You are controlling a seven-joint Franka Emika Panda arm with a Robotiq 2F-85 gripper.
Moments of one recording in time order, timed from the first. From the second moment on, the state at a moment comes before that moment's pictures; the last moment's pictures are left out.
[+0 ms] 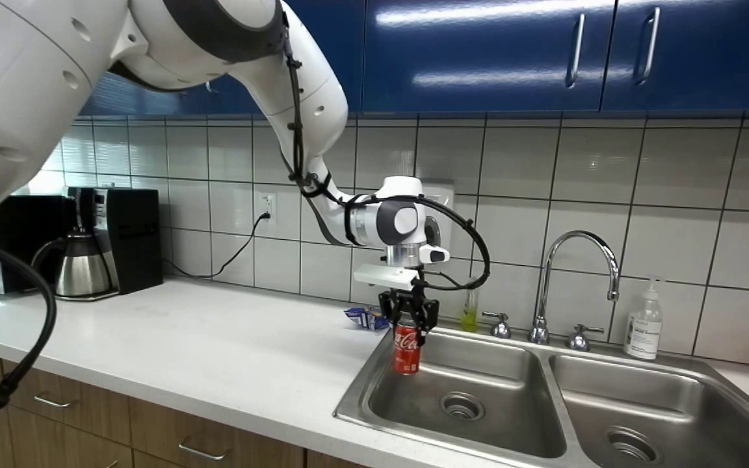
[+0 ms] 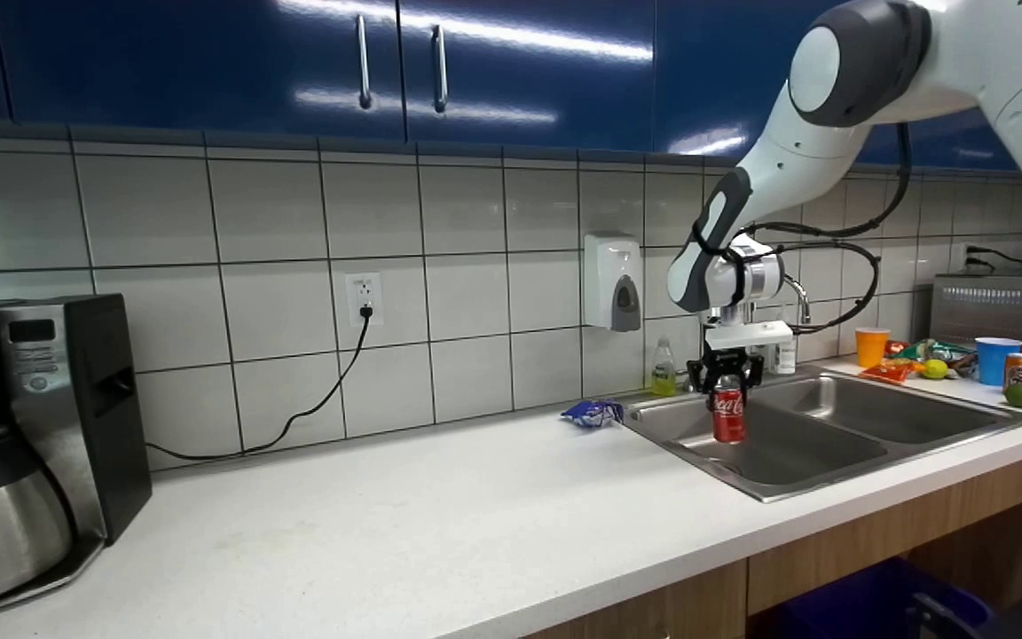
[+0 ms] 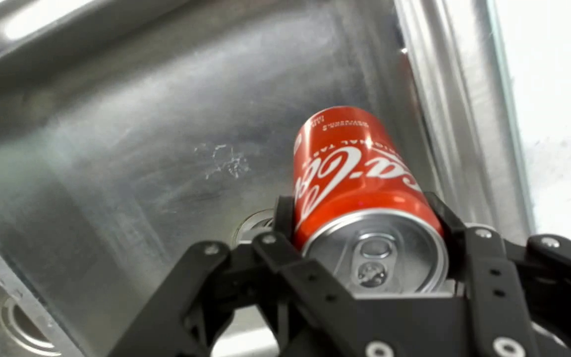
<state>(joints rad) -0.17 0.52 -0.21 -1.86 0.01 2.44 -0.01</state>
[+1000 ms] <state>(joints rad) 0.00 0.14 -0.09 -2.36 -0.07 2.50 0.01</state>
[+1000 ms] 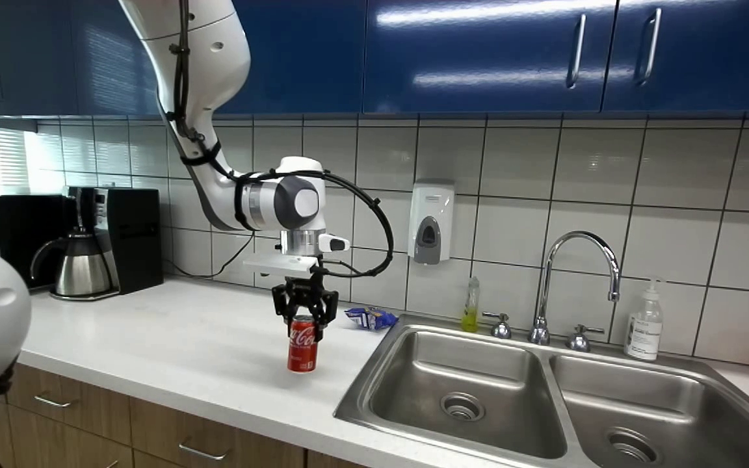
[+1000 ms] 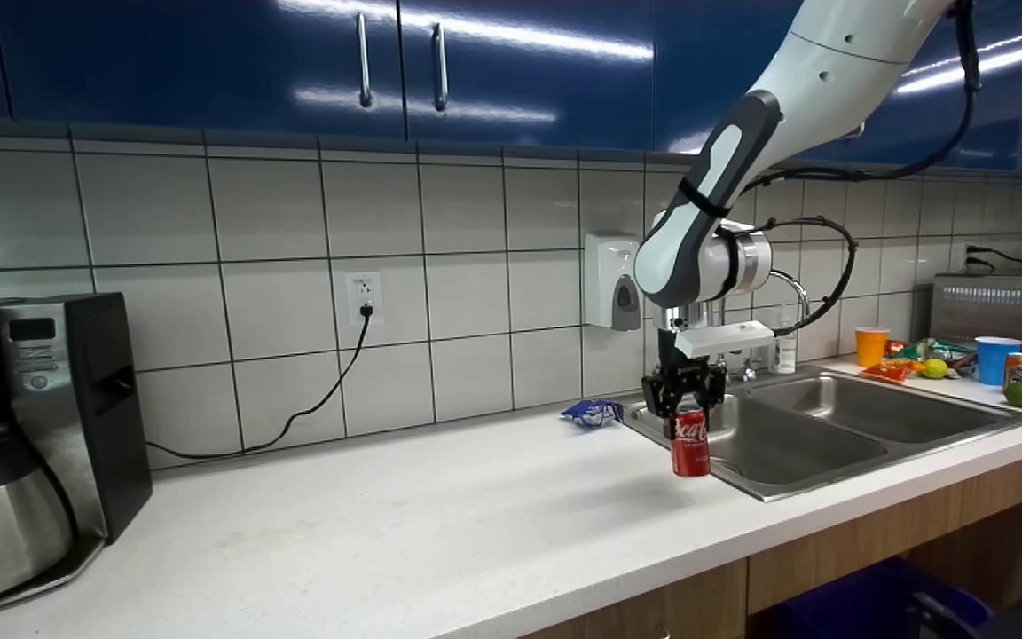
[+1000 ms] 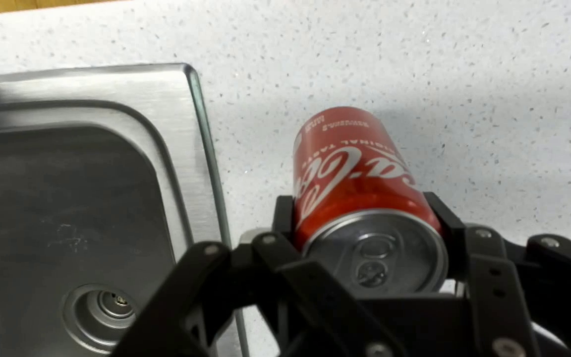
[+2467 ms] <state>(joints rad) 0.00 0.25 -0.09 -2.40 -0.08 2.74 0.04</state>
